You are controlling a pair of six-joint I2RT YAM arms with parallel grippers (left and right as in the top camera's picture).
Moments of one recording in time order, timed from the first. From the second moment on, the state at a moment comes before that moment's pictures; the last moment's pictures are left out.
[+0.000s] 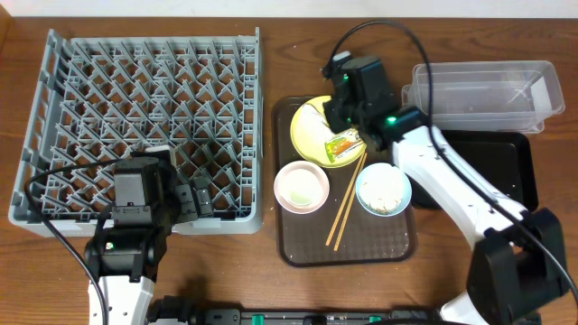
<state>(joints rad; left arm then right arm) 0.01 0.87 0.77 -0.84 0.01 -0.17 0.46 1.72 1.31 -0.36 0.00 0.03</state>
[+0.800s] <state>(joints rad) 0.01 0.87 0.77 -0.84 0.01 -0.17 0.49 2.01 1.31 -0.34 -0.12 0.04</state>
